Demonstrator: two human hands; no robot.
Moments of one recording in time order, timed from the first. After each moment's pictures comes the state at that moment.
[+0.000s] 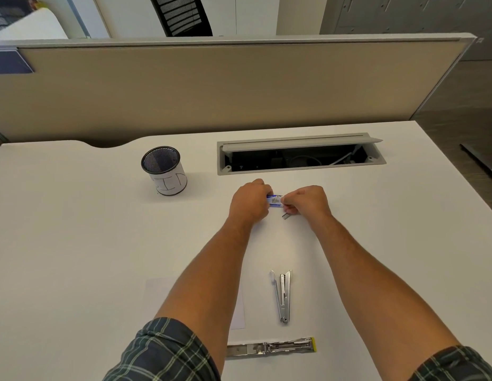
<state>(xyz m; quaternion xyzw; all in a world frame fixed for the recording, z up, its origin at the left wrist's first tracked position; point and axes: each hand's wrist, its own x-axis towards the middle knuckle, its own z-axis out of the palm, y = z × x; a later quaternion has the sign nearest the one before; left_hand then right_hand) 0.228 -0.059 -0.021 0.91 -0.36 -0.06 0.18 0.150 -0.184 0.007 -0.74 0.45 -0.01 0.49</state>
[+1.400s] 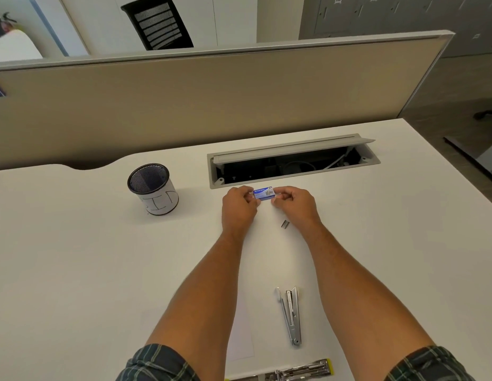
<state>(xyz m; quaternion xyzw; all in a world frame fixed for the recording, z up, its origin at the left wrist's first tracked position) 0.252 -0.060 -0.036 0.87 -0.16 -0.09 0.45 0.165 -0.190 -0.033 -0.80 0.33 -0.14 0.48</state>
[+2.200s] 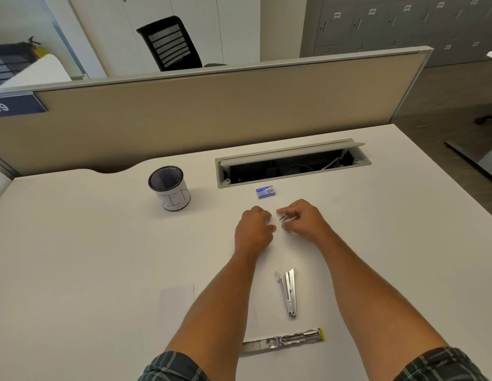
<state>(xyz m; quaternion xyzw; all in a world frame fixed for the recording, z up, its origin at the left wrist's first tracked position) 0.174 -0.032 -0.030 0.91 -0.29 -0.09 0.28 0.103 -0.183 -0.025 -0.87 0.25 -0.03 0.42</state>
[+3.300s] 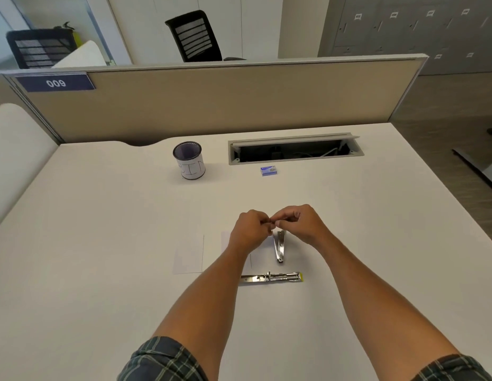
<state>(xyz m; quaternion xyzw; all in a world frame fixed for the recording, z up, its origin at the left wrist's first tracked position) 0.070 0.045 0.019 0.87 -0.24 -0.19 0.38 -0.009 -0.117 0.025 -0.83 0.12 -0.04 0.54</state>
